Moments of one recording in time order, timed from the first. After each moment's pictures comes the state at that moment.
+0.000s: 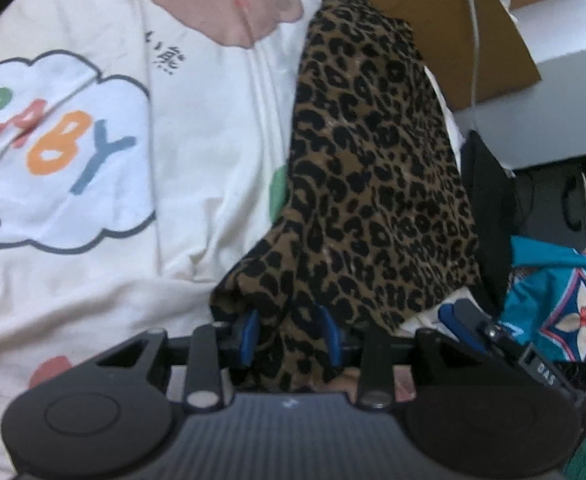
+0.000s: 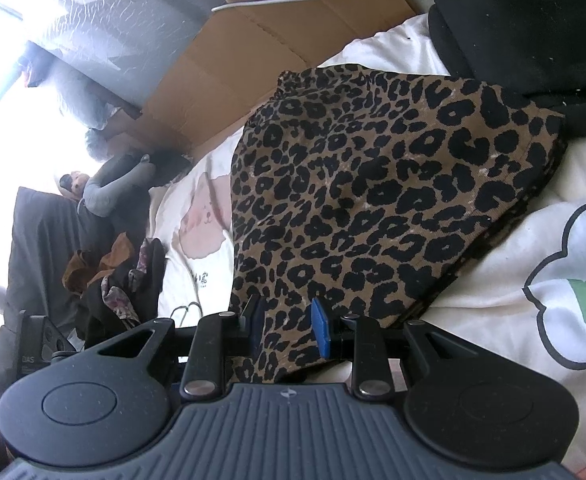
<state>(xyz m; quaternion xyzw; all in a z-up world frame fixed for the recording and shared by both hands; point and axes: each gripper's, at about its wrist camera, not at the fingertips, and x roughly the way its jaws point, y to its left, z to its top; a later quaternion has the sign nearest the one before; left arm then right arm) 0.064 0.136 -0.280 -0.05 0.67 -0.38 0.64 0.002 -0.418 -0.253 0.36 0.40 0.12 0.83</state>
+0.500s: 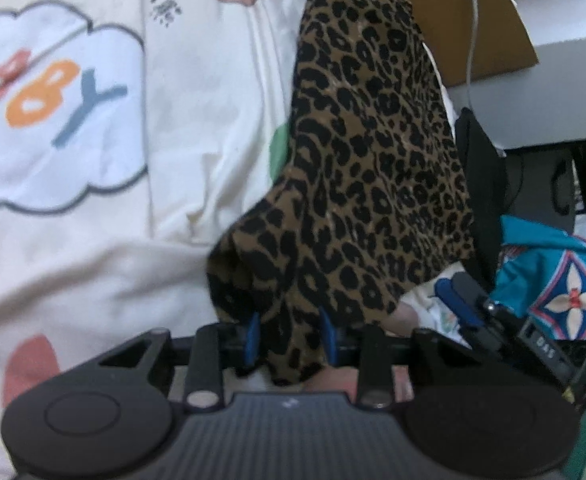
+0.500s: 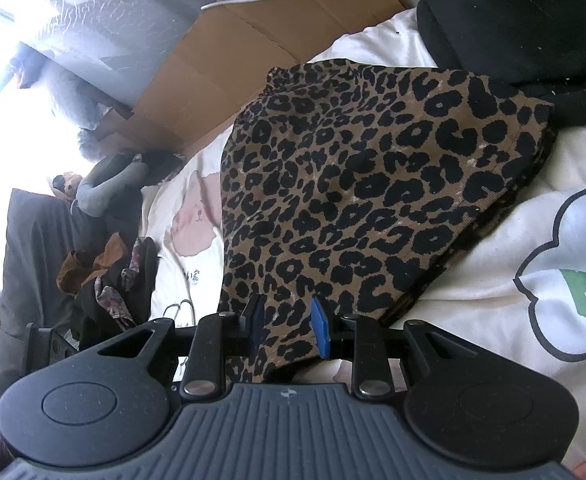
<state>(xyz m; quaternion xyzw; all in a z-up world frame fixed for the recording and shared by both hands) 0.055 0.140 -0.303 -0.08 0.70 -0.39 0.60 0.001 -0.420 -0.259 0.37 0.41 0.10 0.83</state>
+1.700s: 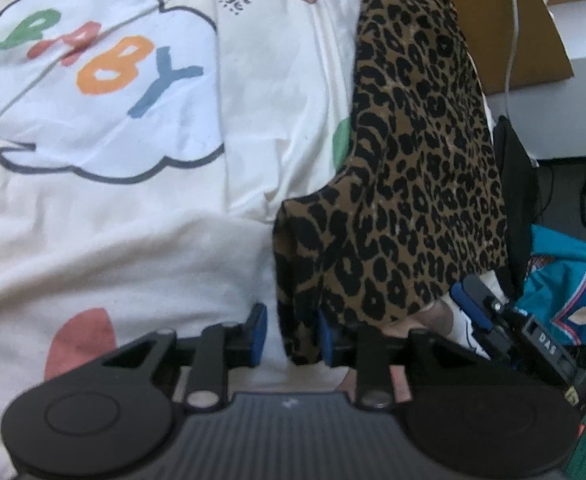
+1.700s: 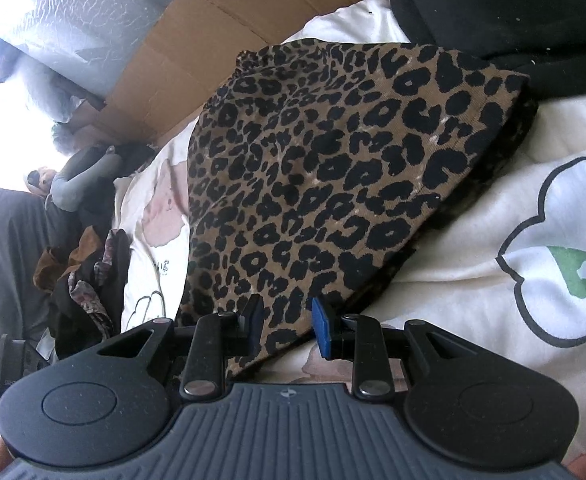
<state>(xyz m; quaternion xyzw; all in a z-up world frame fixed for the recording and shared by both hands) 0.063 0.155 -0.307 -0.08 0.71 -0.33 0.62 0.002 -0.424 -0.278 0.36 0.44 0.08 0.82</state>
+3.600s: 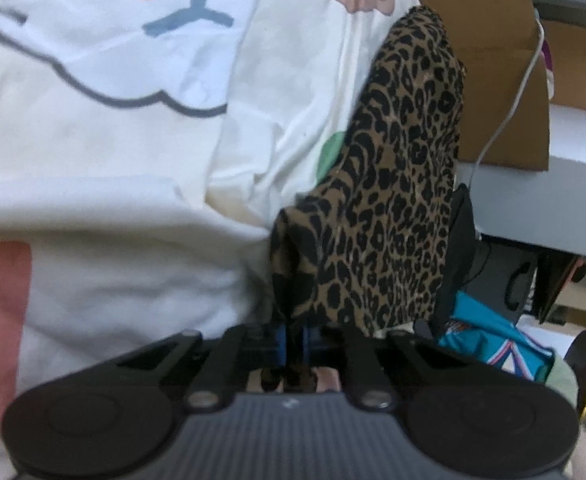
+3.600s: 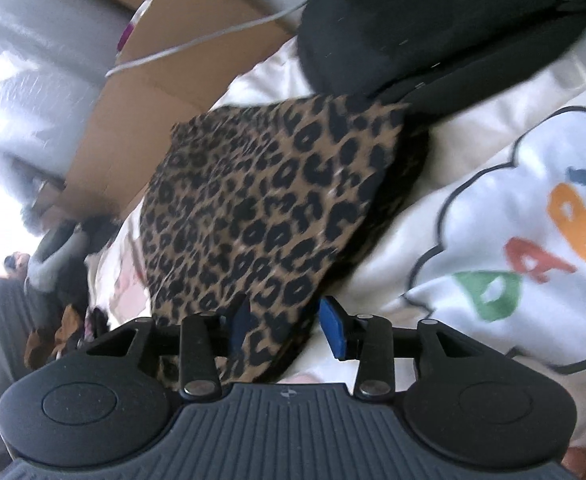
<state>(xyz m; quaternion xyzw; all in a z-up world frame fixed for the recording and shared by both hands) 0.054 0.170 -0.328 -0.27 0.72 -0.29 0.57 -0.011 -0.481 -0.290 0.43 0.38 -0.03 0.82</state>
